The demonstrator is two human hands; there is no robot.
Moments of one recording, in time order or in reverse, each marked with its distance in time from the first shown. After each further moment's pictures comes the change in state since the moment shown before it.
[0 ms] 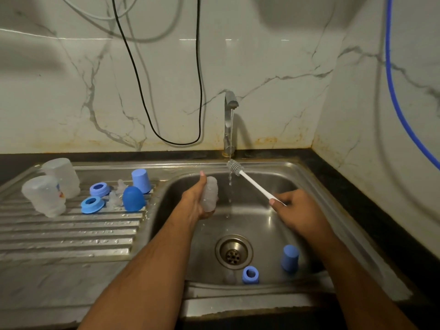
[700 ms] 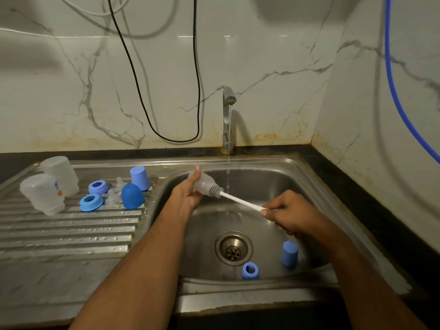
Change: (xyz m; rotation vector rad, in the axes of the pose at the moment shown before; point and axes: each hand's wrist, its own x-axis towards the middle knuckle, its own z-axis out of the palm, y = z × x) left_hand 0.012 0.011 -0.015 -0.439 -0.063 0.126; right_hand 0.002 -0.003 -0.003 0.079 -0.346 0.036
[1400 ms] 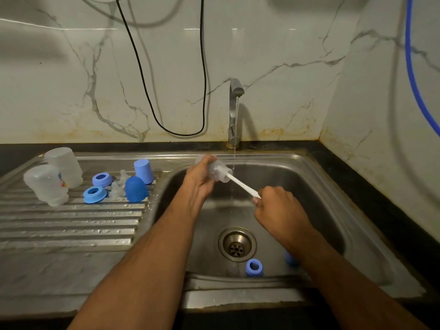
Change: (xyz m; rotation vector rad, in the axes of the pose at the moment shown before) left_hand -0.006 -0.008 0.029 0.076 -0.086 0.118; right_hand 0.001 -0.031 0.039 -0.387 0.232 -0.183
